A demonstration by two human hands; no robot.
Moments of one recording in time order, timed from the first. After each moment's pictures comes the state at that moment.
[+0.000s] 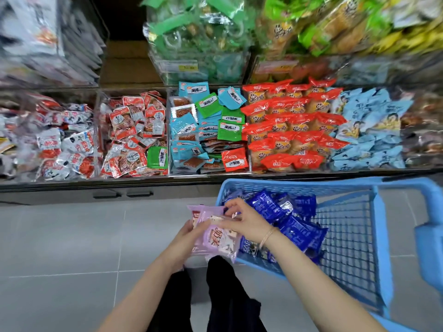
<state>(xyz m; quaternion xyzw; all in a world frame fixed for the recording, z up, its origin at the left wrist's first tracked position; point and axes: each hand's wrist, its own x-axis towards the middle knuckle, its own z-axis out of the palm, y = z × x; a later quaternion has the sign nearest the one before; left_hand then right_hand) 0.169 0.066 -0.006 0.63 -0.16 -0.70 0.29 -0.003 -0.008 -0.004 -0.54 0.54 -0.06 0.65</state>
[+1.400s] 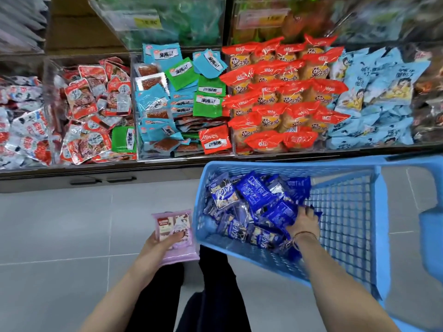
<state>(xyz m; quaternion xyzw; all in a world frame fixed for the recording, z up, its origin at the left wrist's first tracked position) 0.164 0.094 -0.049 0.72 -0.09 -0.64 0.26 -0.184 0.009 -0.149 -0.50 0.79 0.23 0.27</state>
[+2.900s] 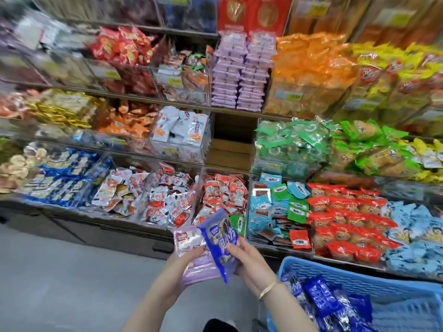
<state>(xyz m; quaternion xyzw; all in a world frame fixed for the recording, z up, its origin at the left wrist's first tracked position) 0.370 0.124 0.137 0.56 -0.12 -0.65 0.50 0.212 0.040 0.121 -0.37 0.41 -0.24 0.80</state>
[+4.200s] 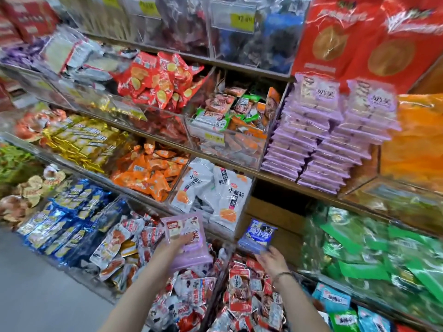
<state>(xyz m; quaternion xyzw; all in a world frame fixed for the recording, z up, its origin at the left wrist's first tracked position) 0.579 -0.140 0.123 0.66 -0.05 -0.52 0.54 0.371 -0.316 0.007 -0.41 0.60 -0.17 0.67</state>
